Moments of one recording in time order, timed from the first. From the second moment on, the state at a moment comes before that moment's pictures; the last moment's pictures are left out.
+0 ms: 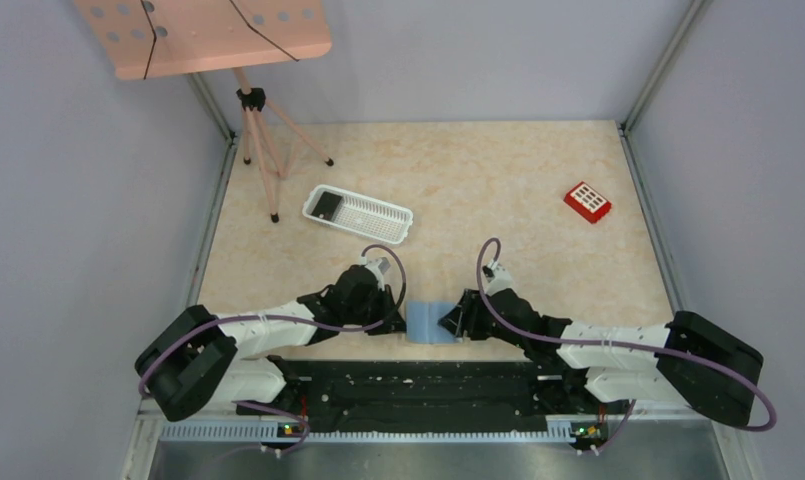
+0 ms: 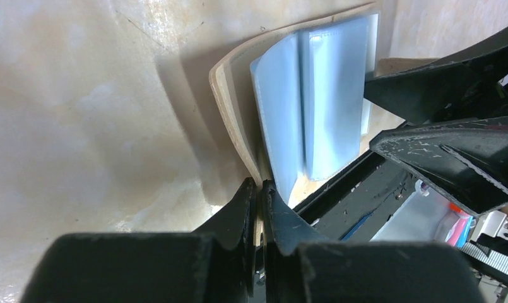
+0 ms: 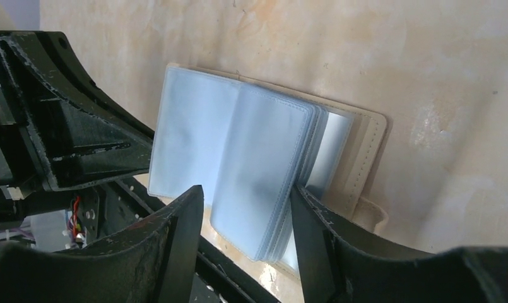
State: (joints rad) left arm -0.80 1.25 0.39 0.09 0.28 -0.89; right arm 1.00 1.13 0.21 0.38 0.11 0.94
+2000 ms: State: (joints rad) left arm -0.82 1.14 0.44 -0.03 0.23 -0.88; right arm 1.03 1.07 0.23 0.36 0.09 0.96
